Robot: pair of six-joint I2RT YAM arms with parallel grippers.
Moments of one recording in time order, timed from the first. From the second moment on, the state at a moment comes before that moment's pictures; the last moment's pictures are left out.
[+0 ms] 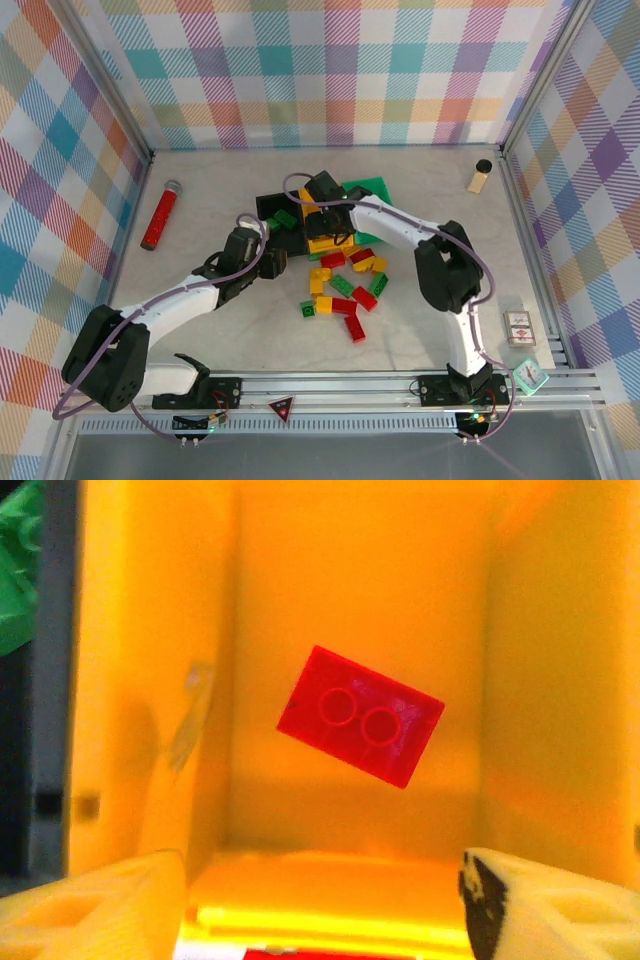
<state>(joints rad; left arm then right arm) -0.48 1.29 0.62 -0.06 -0.06 -0.34 0.73 2.04 1.68 -0.73 0.13 0.44</state>
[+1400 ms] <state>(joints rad) -0.48 1.32 0.63 -0.06 -0.06 -0.34 0.84 1.96 1.42 -0.75 0.18 0.53</state>
